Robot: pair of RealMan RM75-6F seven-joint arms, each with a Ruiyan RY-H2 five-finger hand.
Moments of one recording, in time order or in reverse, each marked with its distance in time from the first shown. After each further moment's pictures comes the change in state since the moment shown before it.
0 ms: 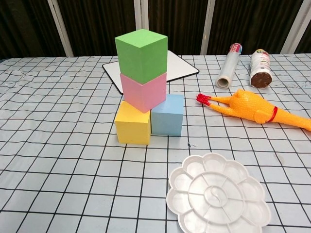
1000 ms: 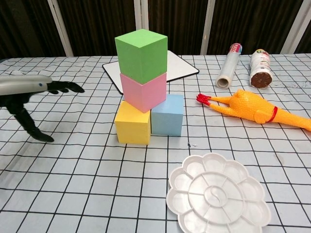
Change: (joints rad) left arm -0.495 -0.118 -0.106 -0.194 -0.541 -0.602 0.383; right arm -0.006 0.014 0.005 0.006 0.000 0.010 0.042
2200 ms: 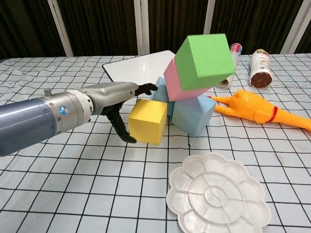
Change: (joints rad) left arm -0.284 -0.415 -0.009 0.237 -0.133 0.117 0.158; right arm 0.005 0.003 0.000 0.005 0.003 -0.014 0.008
